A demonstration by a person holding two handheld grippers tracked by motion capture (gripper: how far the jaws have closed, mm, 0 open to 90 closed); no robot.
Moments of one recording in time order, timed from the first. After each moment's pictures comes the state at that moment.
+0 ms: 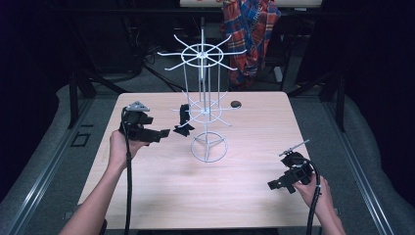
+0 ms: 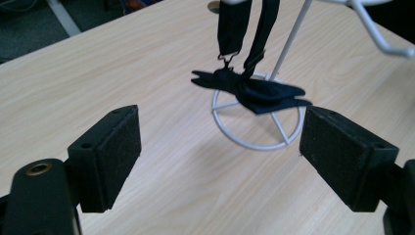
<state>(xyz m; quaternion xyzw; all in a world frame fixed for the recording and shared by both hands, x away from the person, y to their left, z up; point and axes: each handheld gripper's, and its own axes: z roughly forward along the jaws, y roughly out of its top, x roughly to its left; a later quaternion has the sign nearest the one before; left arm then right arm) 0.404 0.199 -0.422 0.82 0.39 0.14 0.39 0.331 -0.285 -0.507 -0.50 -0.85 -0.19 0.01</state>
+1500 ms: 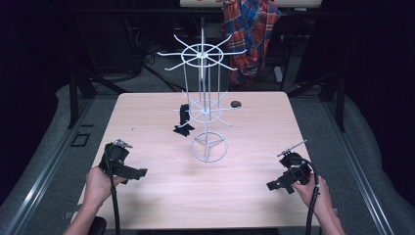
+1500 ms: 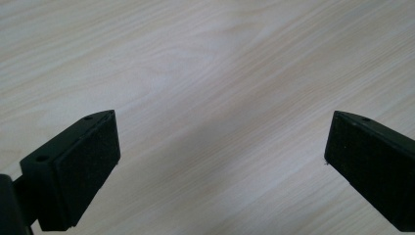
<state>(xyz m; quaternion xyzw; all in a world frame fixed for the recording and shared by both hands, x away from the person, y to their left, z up) 0.346 0.253 -0.494 0.84 0.48 0.09 0.24 0.332 -0.282 -0.510 -0.50 -0.85 -0.19 0.02</state>
